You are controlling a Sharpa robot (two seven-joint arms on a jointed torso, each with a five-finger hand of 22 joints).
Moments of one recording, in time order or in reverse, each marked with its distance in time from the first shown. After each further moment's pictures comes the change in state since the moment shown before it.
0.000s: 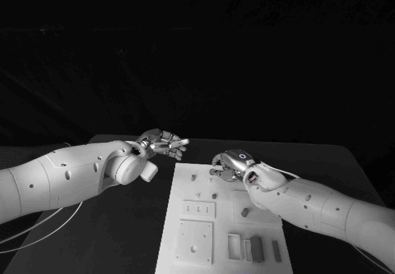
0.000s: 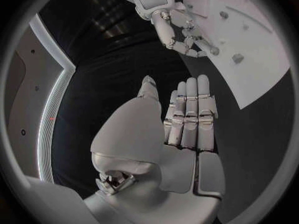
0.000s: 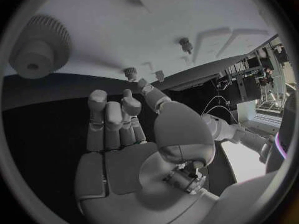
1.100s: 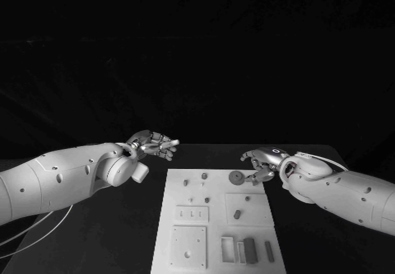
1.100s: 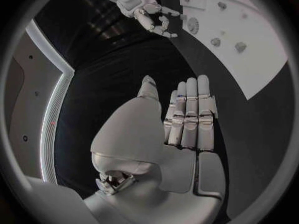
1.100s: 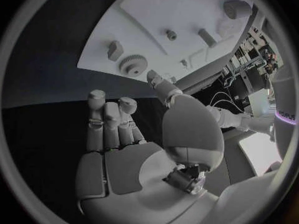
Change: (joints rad) left arm 0.002 -0.013 0.000 -0.042 -0.013 0.000 0.004; left_hand 0.004 -0.004 -0.003 0.003 0.000 0.000 0.000 -0.004 0.001 0.000 0.000 -0.004 0.001 0.000 0.000 -0.004 0.003 -0.009 0.000 0.000 0.000 0.001; right arm 0.068 -0.283 0.042 0.175 0.036 0.284 0.002; right_hand 0.009 -0.251 0.076 0.095 0.000 -0.290 0.039 -0.124 -0.024 -0.107 0.054 0.027 0.035 -0.099 0.053 0.020 -0.013 -0.009 -0.038 0.026 -0.026 0.000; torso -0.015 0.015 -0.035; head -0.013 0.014
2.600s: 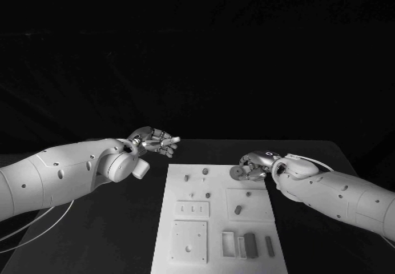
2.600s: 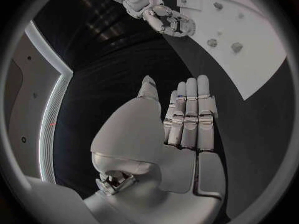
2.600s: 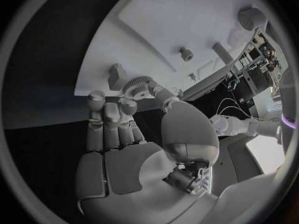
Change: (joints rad) left arm 0.000 0.011 0.000 -0.005 -0.016 0.005 -0.016; left_hand 0.000 0.000 0.000 0.000 0.000 0.000 0.000 0.000 0.001 0.000 0.000 -0.004 0.001 0.000 0.000 -0.004 0.004 0.008 0.000 0.000 -0.004 0.001; right arm -0.046 0.105 -0.003 -0.165 0.013 0.032 0.010; right_hand -0.121 0.156 -0.106 0.053 0.119 0.086 -0.001 0.101 0.063 0.008 0.000 0.031 -0.017 0.004 -0.003 0.035 -0.019 0.000 -0.005 -0.009 0.026 0.000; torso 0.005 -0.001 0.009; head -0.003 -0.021
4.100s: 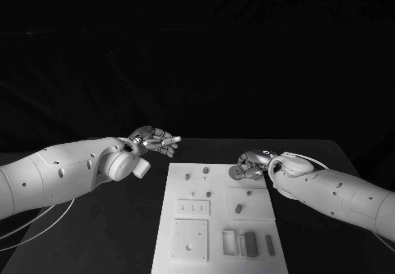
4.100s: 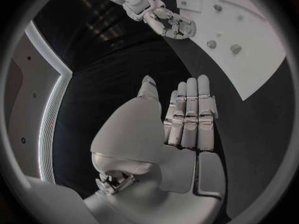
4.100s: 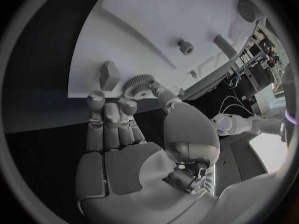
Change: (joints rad) left arm 0.000 -0.005 0.000 0.008 -0.005 0.002 -0.010; left_hand 0.000 0.000 0.000 0.000 0.000 0.000 0.000 -0.004 0.000 0.000 0.000 -0.004 0.001 0.000 0.000 -0.004 0.003 -0.009 -0.004 0.003 -0.004 0.001; right arm 0.001 0.038 0.001 -0.027 0.016 0.021 -0.027; right_hand -0.049 -0.011 -0.008 -0.002 0.013 0.022 0.000 -0.011 -0.025 0.000 -0.007 0.008 -0.007 -0.005 -0.002 0.015 -0.007 0.000 -0.004 -0.002 0.004 0.000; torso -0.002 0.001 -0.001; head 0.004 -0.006
